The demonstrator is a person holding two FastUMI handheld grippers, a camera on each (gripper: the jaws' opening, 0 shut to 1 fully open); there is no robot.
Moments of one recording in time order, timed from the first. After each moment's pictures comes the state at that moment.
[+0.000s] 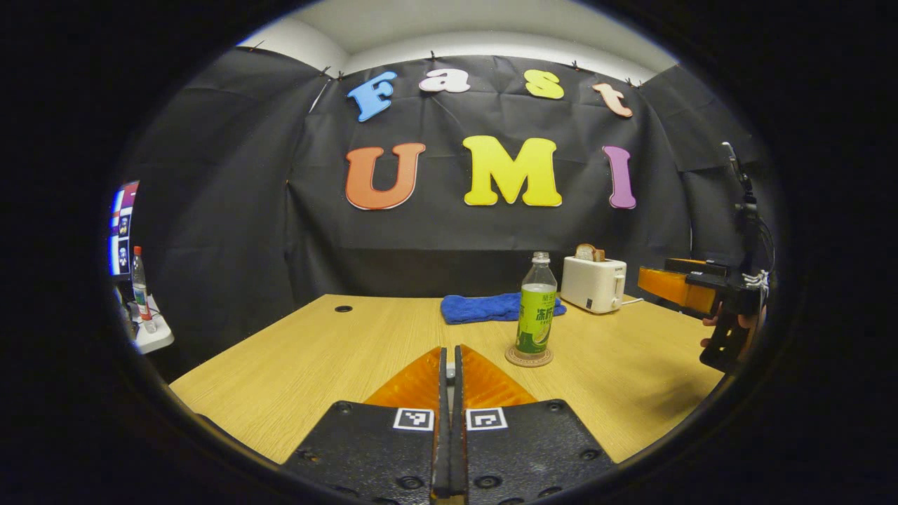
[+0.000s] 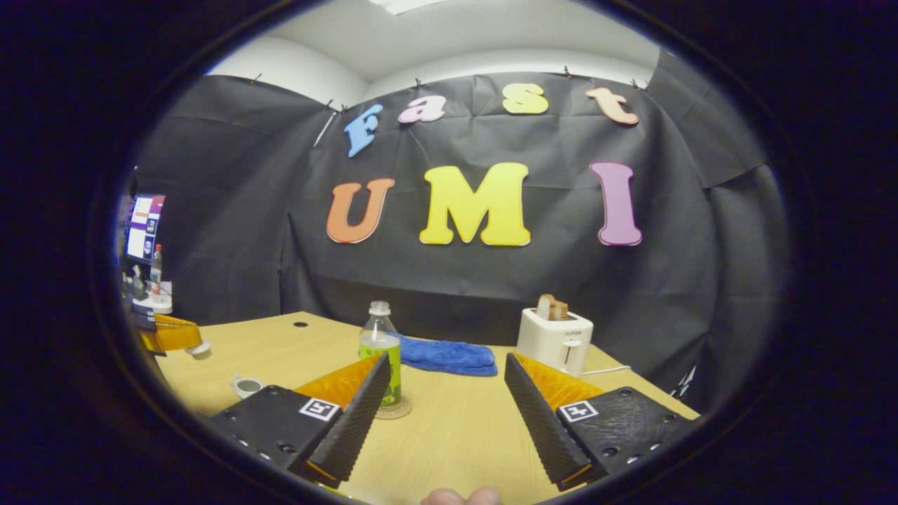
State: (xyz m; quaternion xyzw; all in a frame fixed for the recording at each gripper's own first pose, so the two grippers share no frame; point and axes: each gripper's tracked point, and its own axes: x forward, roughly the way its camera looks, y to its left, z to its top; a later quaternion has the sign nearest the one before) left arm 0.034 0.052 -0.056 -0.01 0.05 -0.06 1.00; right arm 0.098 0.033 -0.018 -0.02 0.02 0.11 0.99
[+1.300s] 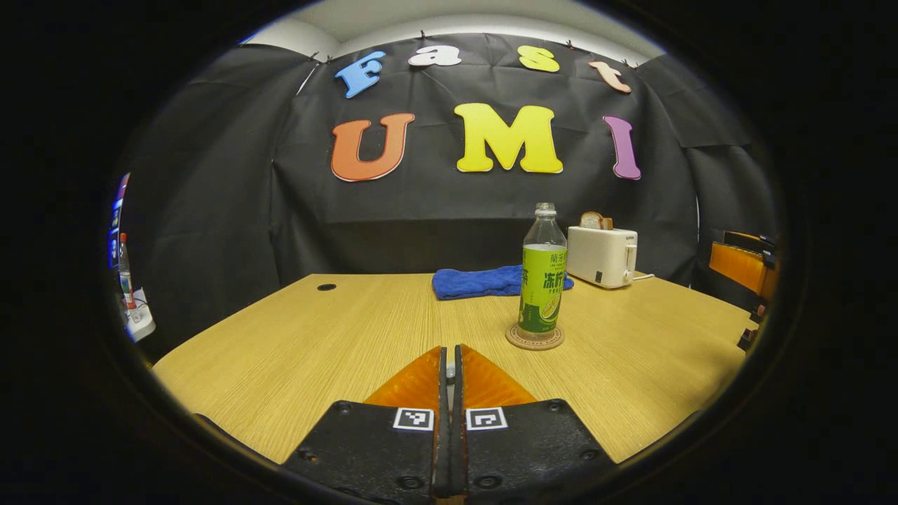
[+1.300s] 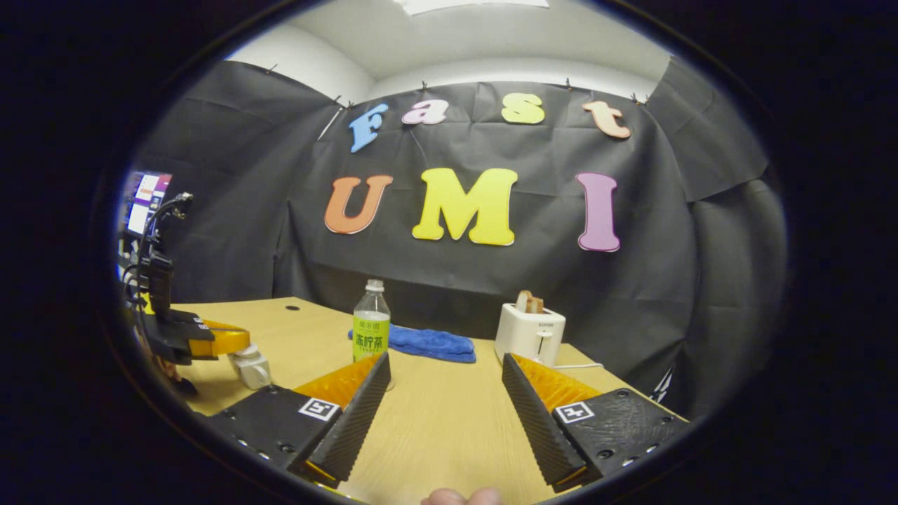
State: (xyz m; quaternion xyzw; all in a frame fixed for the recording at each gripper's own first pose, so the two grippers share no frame) left arm 0.079 0.035 -0.120 -0.01 0.10 -0.06 0.99; right arm 0.059 0.018 -0.047 -0.04 0.02 0.09 0.99
